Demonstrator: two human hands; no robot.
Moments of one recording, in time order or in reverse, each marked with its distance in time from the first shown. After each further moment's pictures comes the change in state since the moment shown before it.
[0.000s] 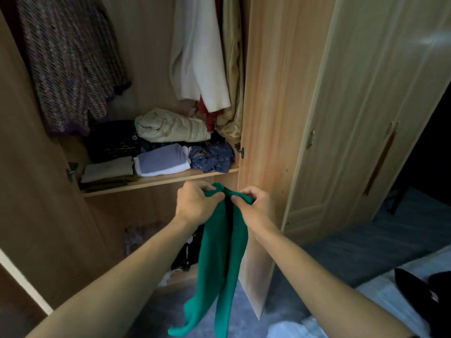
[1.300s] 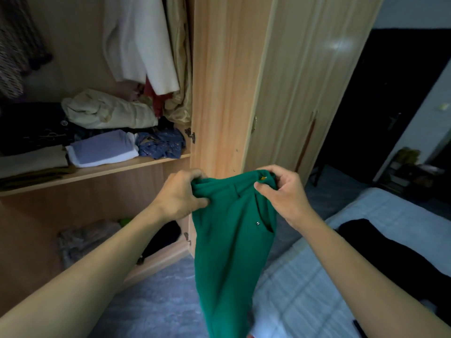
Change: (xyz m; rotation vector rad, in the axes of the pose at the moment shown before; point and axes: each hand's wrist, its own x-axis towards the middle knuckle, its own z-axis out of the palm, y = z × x) left_hand -0.039 0.011 -0.002 -0.015 -0.417 0.451; right_hand -0.083 -0.041 -0.138 0.087 -0.005 -0.172
